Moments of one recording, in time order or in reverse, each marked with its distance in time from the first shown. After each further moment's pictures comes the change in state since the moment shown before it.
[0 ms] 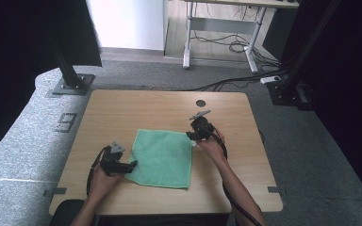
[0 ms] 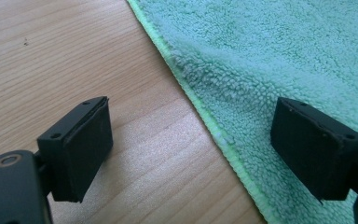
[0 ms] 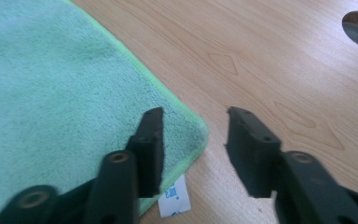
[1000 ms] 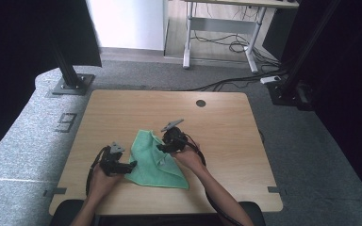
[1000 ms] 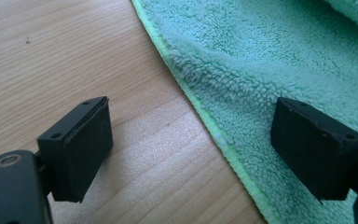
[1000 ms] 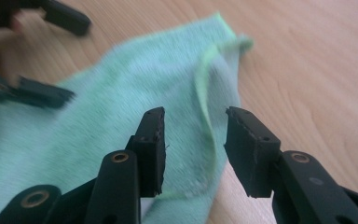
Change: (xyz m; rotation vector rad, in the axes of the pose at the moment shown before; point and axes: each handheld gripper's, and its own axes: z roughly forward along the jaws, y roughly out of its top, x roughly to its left) left arm 0.001 -0.001 -0.001 0.003 -0.002 0.004; right arm 0.099 0.022 0.012 -0.039 0.264 -0.116
